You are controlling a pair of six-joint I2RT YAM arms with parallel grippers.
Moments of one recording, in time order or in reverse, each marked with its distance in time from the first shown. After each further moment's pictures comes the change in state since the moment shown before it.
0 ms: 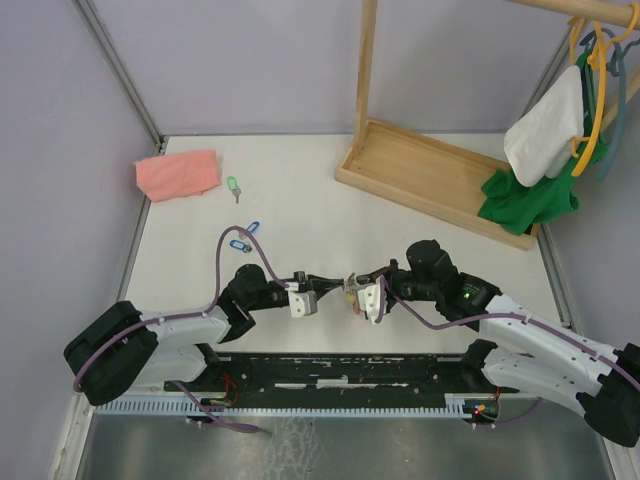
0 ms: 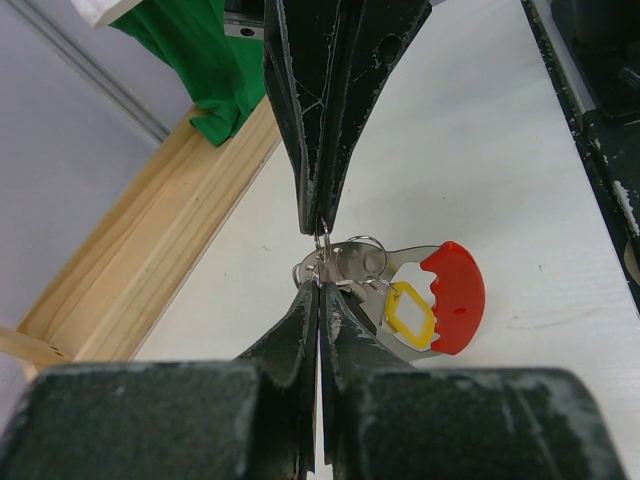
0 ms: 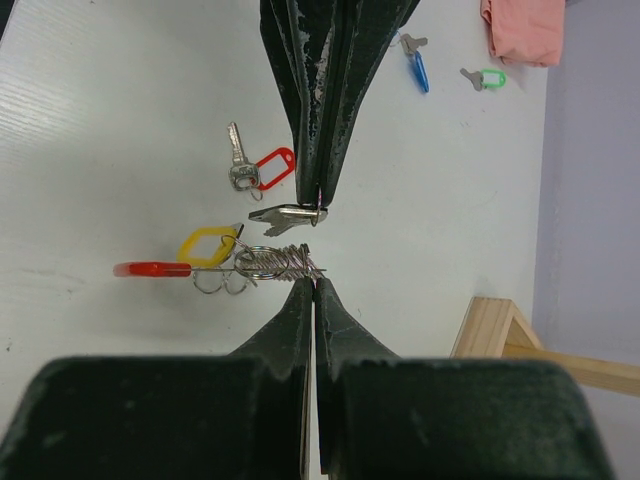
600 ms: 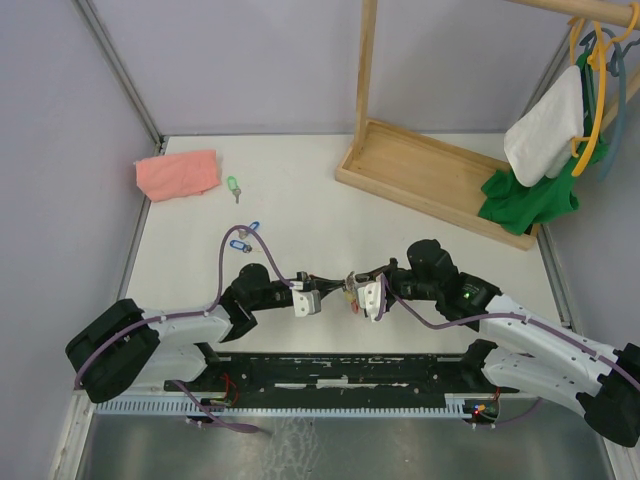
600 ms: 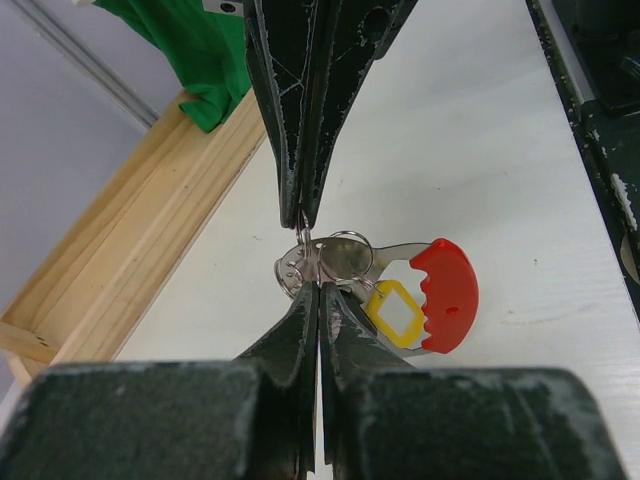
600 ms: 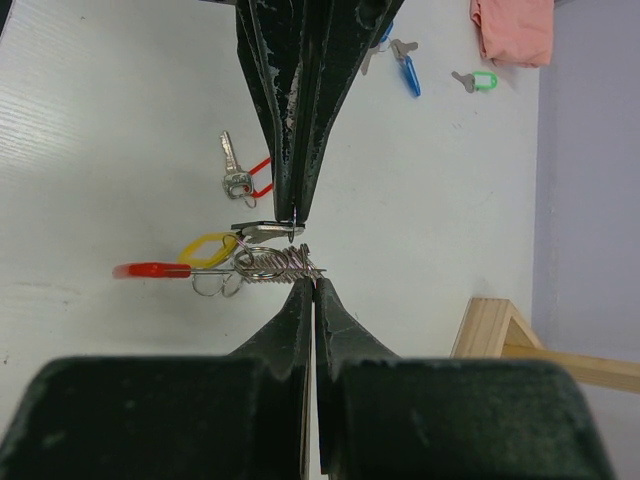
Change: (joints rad) left arm -0.018 0.020 0.017 -0.036 -0.024 0.000; right arm 0.000 0.000 0.000 0.026 0.000 0.031
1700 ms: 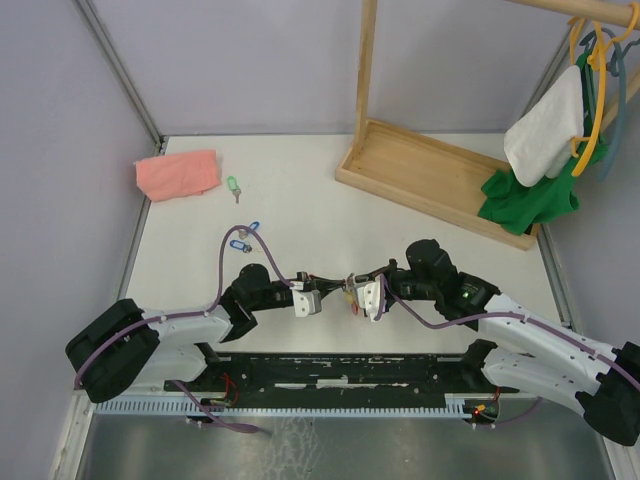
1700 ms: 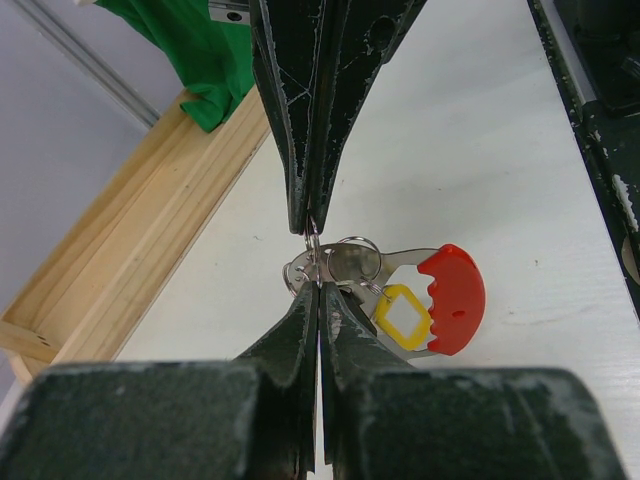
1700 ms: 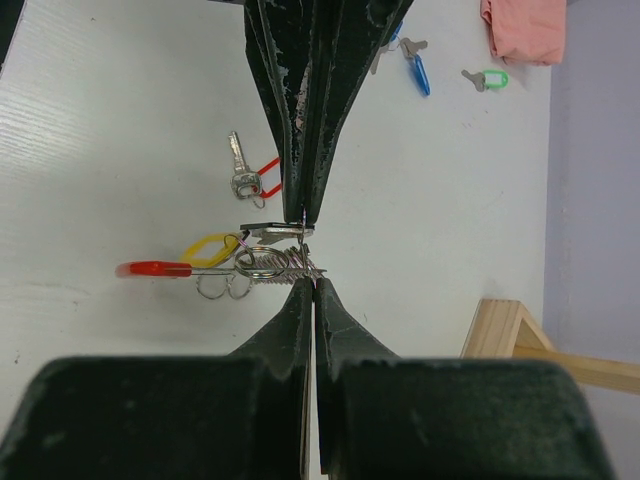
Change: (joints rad) left arm -0.004 0.000 0.000 0.000 -0.008 0.000; right arm 0.000 0.008 0.000 -0.005 -0.008 0.008
